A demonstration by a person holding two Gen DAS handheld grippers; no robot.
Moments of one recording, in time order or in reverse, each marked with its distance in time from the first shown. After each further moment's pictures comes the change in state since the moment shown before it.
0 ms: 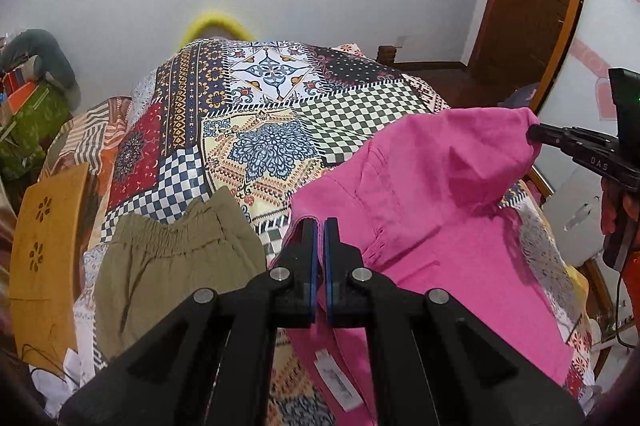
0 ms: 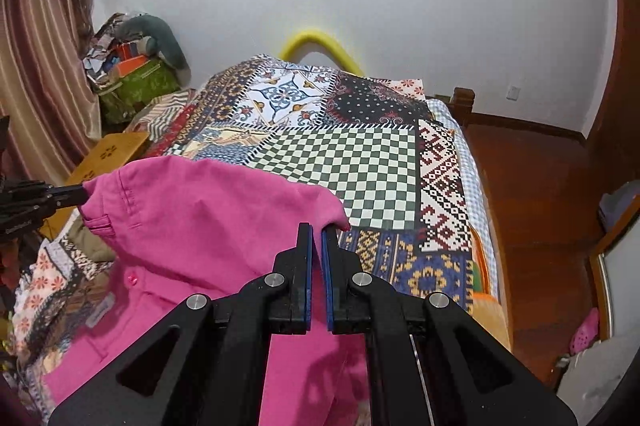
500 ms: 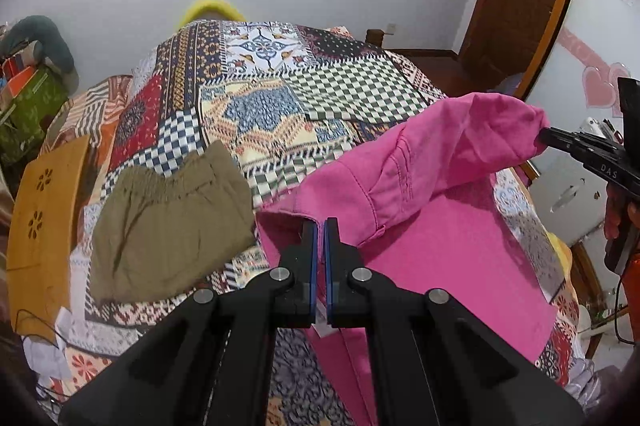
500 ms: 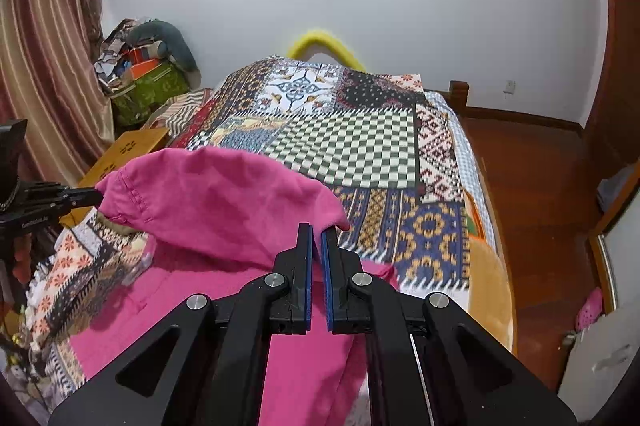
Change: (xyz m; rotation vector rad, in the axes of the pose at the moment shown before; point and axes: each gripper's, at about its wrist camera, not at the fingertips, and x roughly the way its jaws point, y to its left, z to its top) left arm -0.037 -0.017 -0.053 -0.010 0.048 -0.032; right arm -0.051 0.018 -0.050 0.017 0.004 0.015
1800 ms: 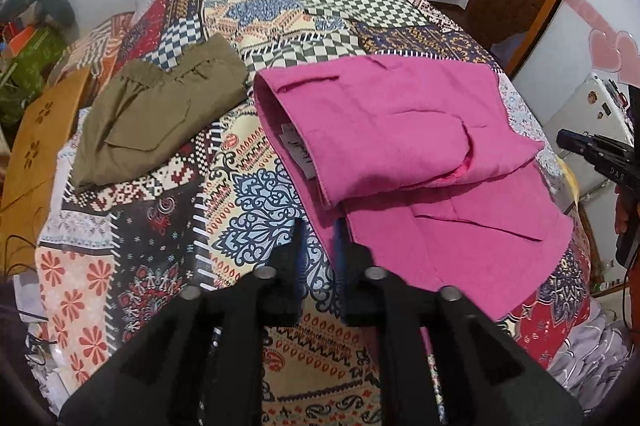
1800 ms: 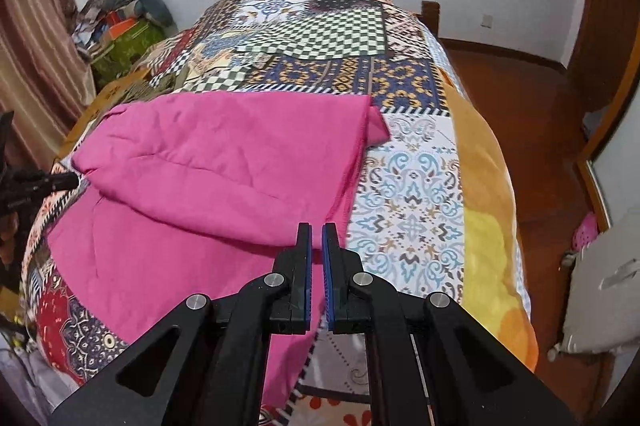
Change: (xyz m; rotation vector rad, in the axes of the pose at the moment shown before) left arm 0.000 -0.011 -0.106 -0.015 0.170 0.024; right arm -0.017 -0.002 -0.114 0.066 0.175 -0.051
